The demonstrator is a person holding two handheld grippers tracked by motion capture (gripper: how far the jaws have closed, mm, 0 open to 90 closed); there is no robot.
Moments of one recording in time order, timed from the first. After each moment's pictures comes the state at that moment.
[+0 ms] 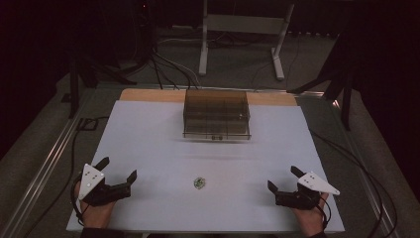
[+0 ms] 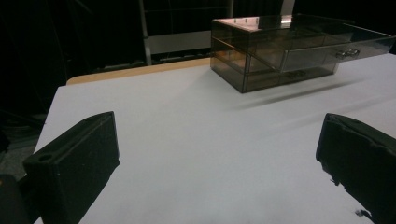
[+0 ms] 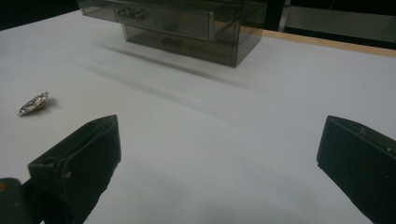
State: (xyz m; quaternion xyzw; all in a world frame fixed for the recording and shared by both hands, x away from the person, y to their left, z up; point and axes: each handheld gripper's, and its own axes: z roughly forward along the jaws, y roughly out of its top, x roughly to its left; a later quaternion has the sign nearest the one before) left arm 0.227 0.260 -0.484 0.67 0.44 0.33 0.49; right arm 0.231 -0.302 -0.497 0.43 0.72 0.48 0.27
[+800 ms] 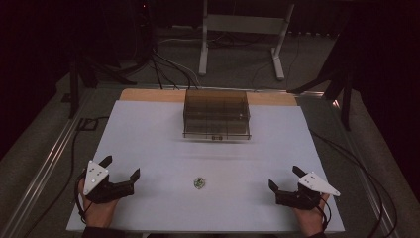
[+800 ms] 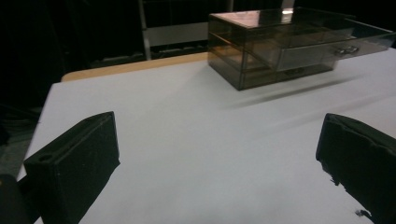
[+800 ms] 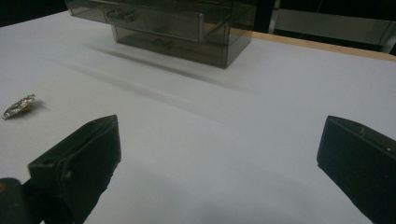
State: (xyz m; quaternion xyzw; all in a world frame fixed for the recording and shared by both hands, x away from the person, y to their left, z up) left arm 0.233 0.247 -0.472 0.69 0.44 0.31 0.48; right arm 0.230 -0.303 -0.498 0.43 0.71 0.47 0.29
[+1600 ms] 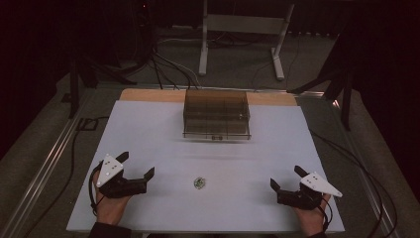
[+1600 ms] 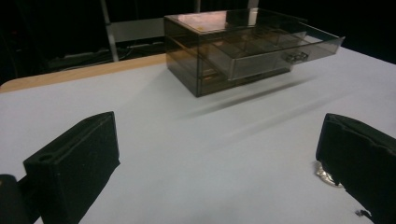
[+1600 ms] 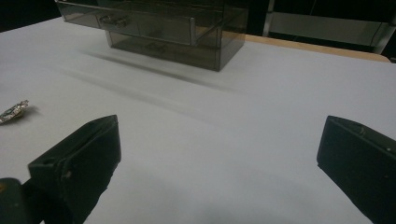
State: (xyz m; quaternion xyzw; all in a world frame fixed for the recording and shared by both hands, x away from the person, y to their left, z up) left arm 0.243 0.215 -0.460 0.71 0.41 0.27 0.50; right arm 0.229 -0.306 -0.498 0.44 0.70 0.48 0.29
